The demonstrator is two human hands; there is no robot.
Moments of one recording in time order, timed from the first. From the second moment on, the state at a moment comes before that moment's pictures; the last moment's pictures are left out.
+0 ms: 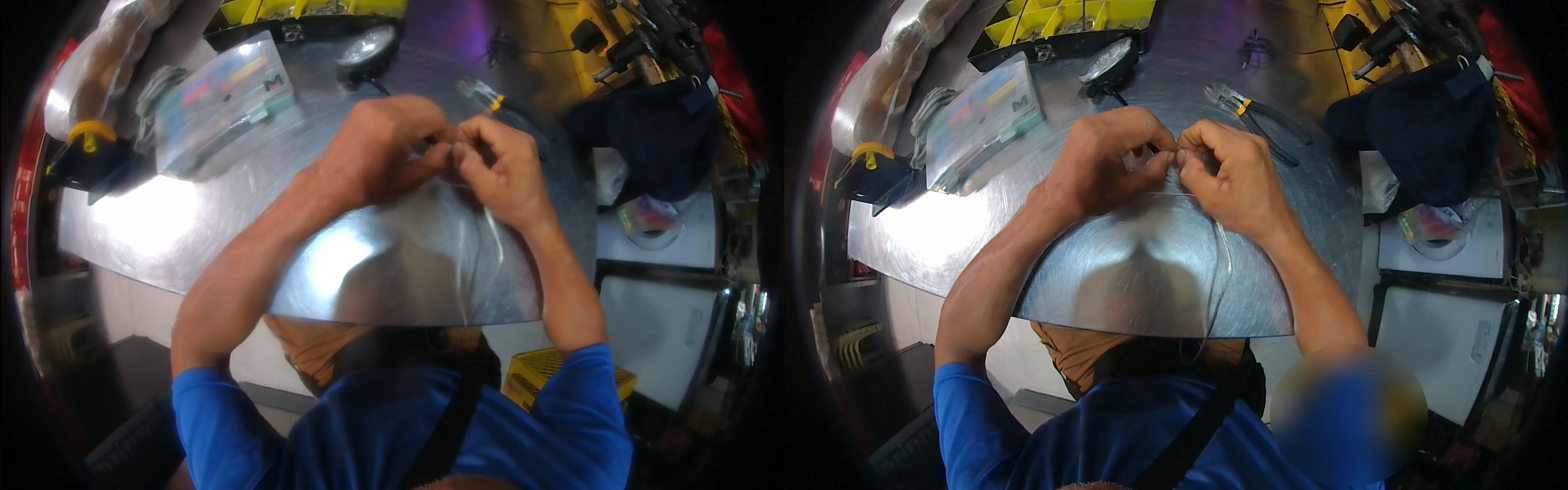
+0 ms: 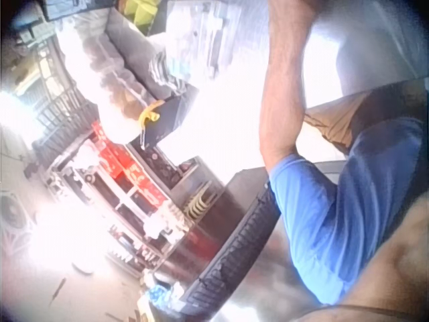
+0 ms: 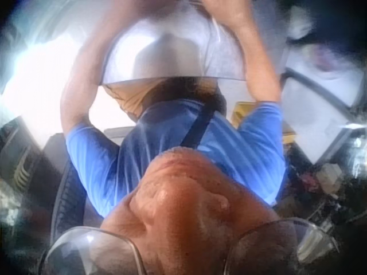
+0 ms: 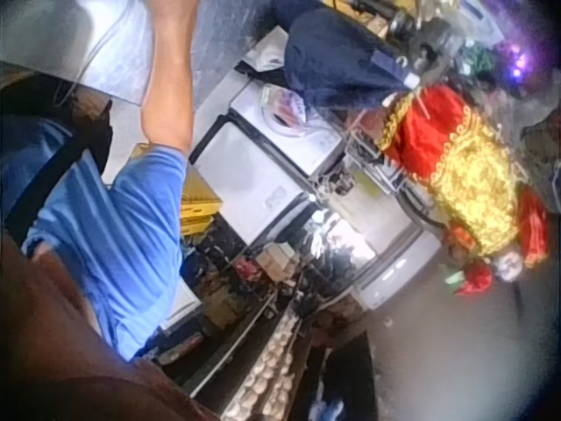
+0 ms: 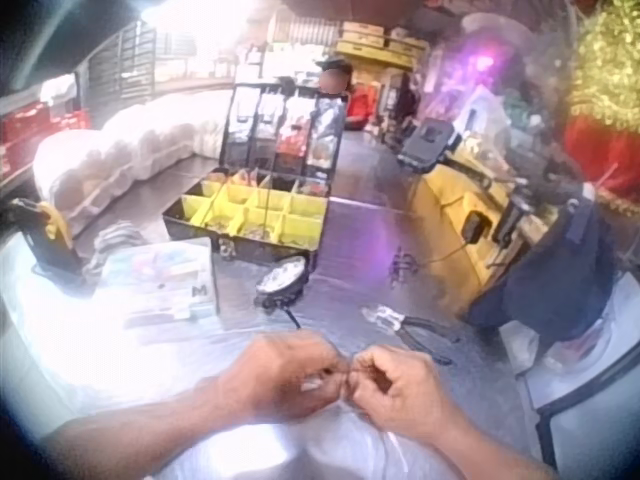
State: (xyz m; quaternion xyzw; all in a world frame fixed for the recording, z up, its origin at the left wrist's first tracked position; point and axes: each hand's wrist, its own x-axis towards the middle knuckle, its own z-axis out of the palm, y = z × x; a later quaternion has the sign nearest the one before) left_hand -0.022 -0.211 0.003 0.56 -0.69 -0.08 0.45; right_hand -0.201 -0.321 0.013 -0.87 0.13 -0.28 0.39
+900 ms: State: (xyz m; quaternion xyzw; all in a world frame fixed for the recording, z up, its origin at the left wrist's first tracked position) left_hand -0.018 -0.205 0.020 0.58 -0.59 -0.33 0.45; right_hand -0.202 -0.317 0.020 -0.91 0.00 -0.39 0.10
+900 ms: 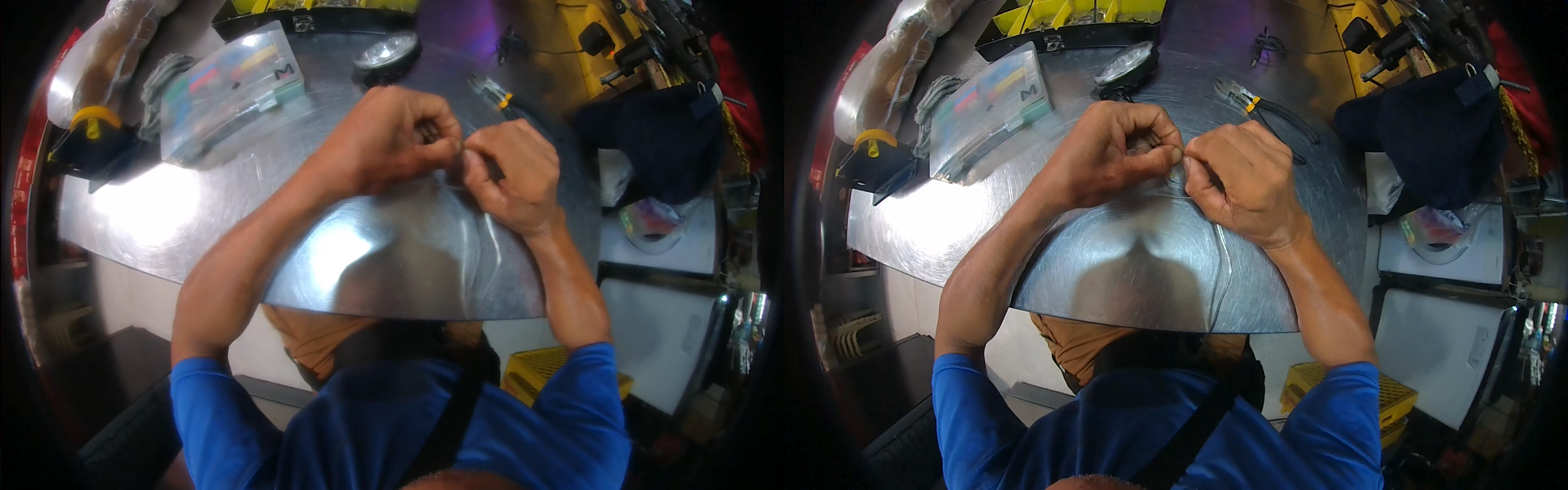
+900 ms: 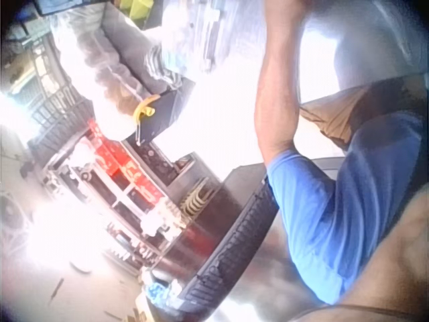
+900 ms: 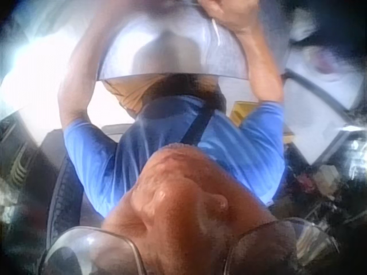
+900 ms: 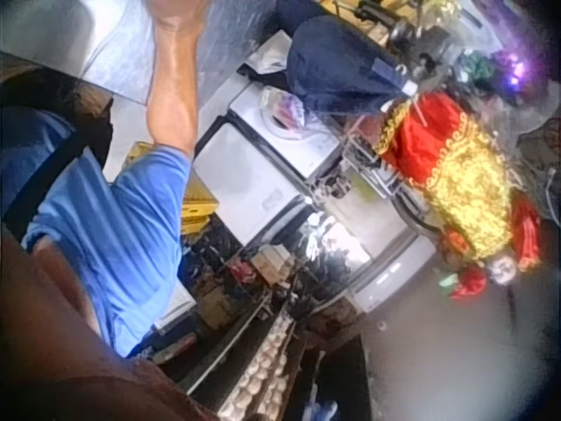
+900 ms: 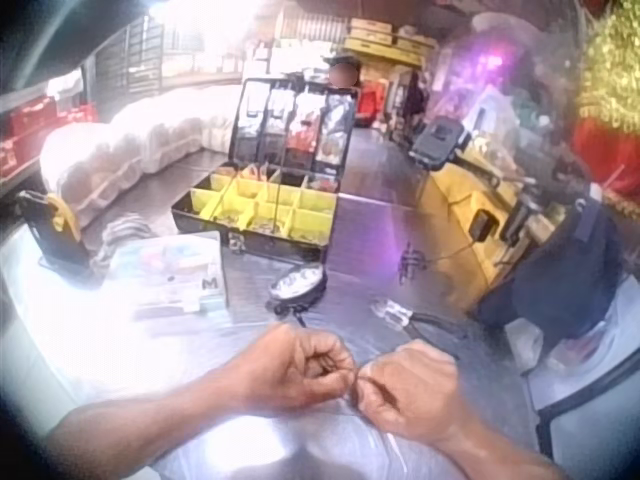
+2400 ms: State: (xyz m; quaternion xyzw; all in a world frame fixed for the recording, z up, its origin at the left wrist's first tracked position) left_hand -0.007 -0.210 0.009 0.49 -0.75 -0.11 0.44; right_hand -0.214 -0.310 0.015 -0.75 0.20 -0.19 0.60
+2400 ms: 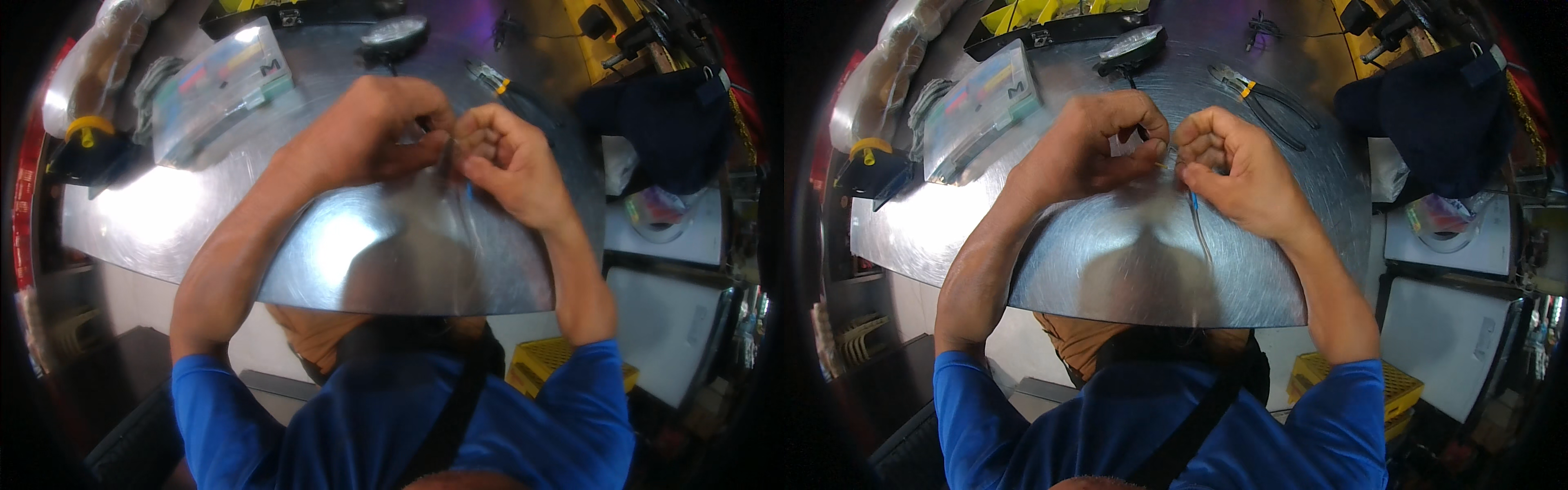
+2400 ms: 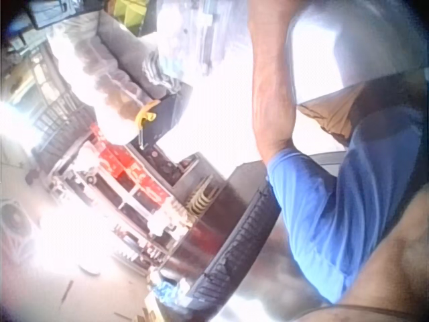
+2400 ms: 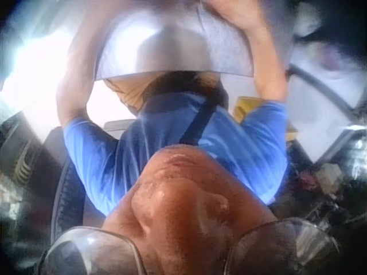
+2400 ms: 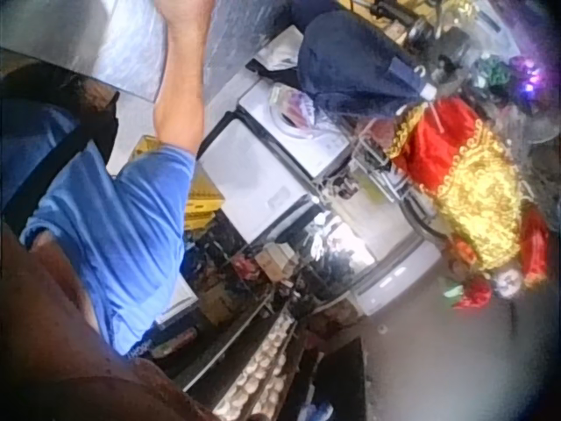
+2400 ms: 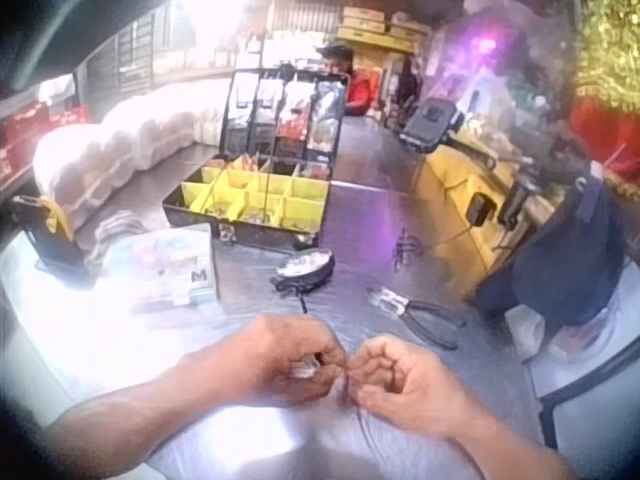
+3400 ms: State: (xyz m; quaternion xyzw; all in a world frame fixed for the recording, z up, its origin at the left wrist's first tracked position) left_hand -0.014 -0.214 0.003 0.46 -0.76 -0.07 0.45; right_hand -0.216 -0.319 0.019 -0.56 0.21 -0.13 0.79
